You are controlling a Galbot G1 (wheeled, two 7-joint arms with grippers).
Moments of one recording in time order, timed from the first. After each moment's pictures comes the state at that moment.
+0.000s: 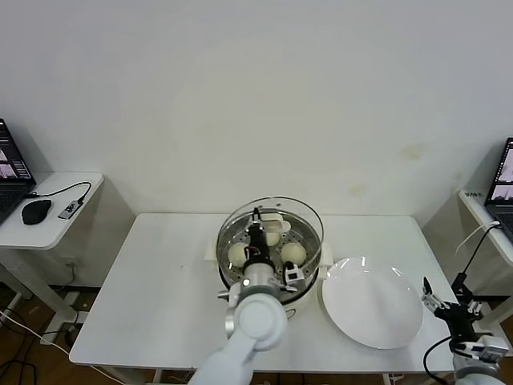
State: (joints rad) left arm 0.92 -1.56 0.13 -1.85 1.54 0.74 0.39; right arm -1.50 1.31 0.96 1.82 0.39 -0.05 -0.09
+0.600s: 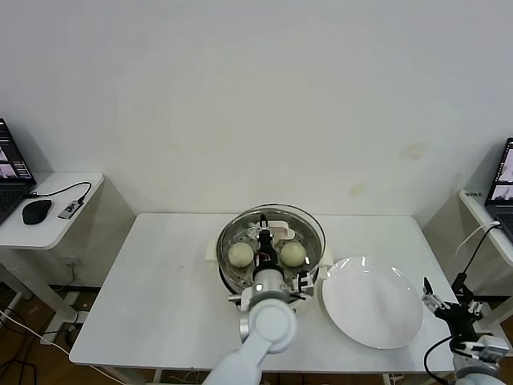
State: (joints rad) left arm 0.92 -1.59 0.15 -1.75 1.64 0.74 0.37; right arm -1.50 1.31 0.96 1.82 0.39 -0.05 -0.09
